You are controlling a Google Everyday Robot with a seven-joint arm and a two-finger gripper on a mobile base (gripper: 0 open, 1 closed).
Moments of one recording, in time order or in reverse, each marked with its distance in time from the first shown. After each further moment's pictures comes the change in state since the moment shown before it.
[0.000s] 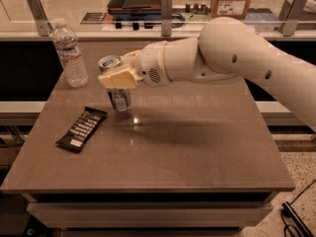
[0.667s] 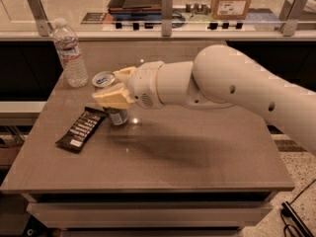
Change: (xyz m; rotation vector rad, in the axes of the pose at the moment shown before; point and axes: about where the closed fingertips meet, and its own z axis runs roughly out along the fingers) arm 0.017 0.038 0.007 0.068 -0.009 -0.062
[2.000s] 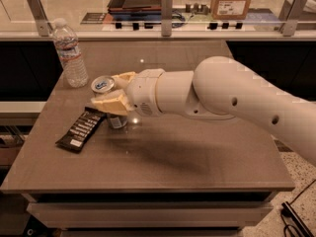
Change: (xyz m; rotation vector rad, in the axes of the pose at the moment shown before) arm 0.005 0.012 -0.002 0.033 -0.019 -0.037
